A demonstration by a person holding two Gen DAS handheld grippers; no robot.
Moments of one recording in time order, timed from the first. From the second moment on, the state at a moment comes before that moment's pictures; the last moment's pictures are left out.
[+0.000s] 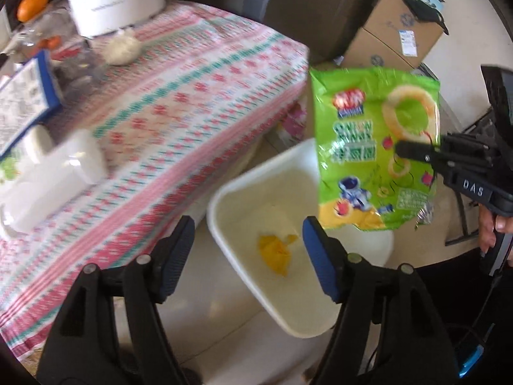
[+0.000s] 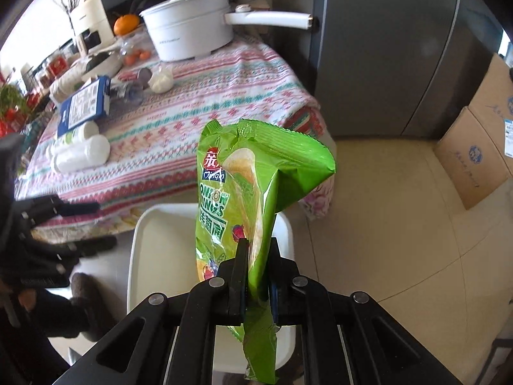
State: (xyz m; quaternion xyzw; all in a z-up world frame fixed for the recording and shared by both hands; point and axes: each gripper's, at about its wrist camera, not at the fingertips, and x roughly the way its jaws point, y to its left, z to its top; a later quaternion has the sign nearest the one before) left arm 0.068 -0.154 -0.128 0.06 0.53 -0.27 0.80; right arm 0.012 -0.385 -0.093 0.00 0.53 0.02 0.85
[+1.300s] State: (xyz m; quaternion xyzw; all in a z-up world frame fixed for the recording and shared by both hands) left arm 0.128 0.042 -0.116 -0.03 0.53 -0.11 0.84; right arm 0.070 -0.272 -0.070 -0.03 0.53 0.09 0.84
